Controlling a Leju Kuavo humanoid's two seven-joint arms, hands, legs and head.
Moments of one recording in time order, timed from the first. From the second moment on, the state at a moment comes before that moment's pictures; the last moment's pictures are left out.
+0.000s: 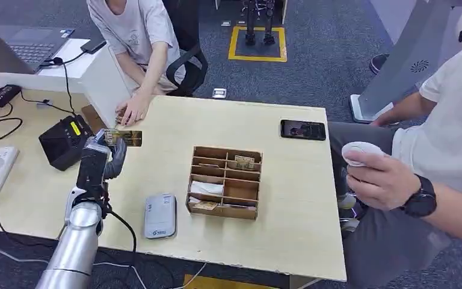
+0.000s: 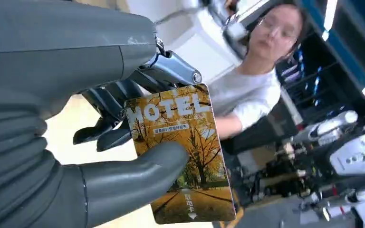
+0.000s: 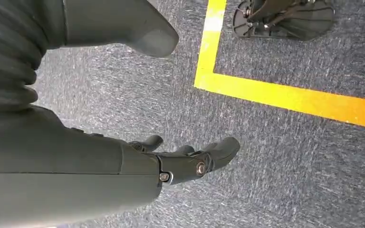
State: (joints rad) left arm -0.30 0.07 0.04 -1.32 -0.28 0.21 -0.38; right arm -0.04 0.06 -0.66 -0.20 1.07 -0.13 -0.13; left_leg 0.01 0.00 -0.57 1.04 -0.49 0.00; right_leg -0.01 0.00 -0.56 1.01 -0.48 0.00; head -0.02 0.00
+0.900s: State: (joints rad) left arm -0.52 0.05 0.27 -1.11 -1.46 0.69 -0.43; right arm -0.06 0.07 -0.65 -0.20 1.20 -0.10 -0.13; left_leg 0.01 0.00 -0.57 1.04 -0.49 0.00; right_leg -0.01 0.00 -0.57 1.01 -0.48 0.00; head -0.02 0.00
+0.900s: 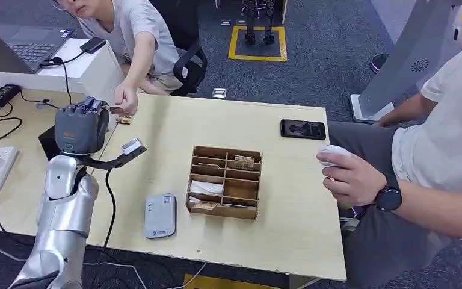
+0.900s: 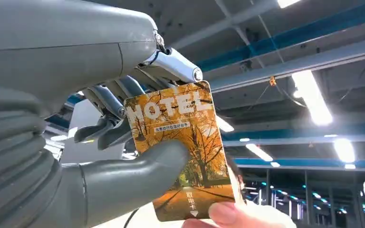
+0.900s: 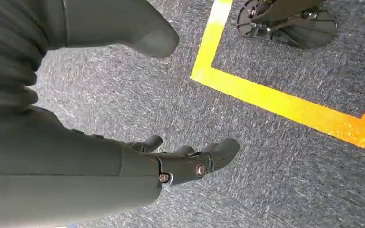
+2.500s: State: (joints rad) left arm -0.15 0.18 -0.30 -1.48 -0.76 0.18 -0.48; right arm -0.05 0.07 -0.78 -0.20 1.18 -0.12 -0.13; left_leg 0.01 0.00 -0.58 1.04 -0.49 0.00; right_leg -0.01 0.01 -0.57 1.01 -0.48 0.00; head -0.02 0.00
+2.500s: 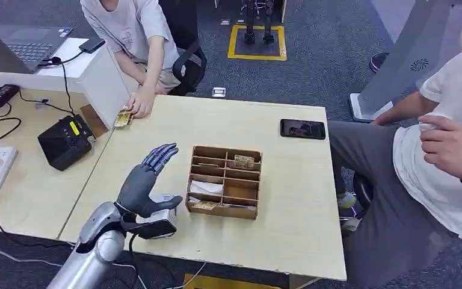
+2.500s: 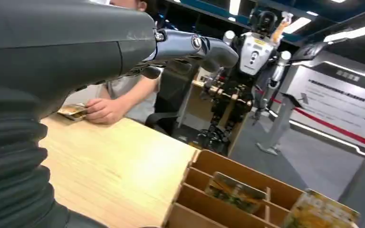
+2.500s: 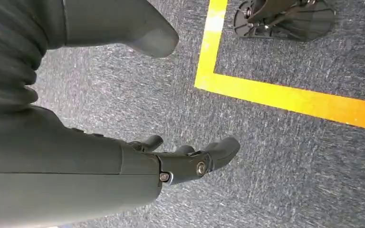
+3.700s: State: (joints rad) left arm -0.36 0.11 -0.50 -1.24 -1.36 0.57 -0.16; right arm -0.06 0.07 -0.80 -0.20 1.27 -0.12 -0.15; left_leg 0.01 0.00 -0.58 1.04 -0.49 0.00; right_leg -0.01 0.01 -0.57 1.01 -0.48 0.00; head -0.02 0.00
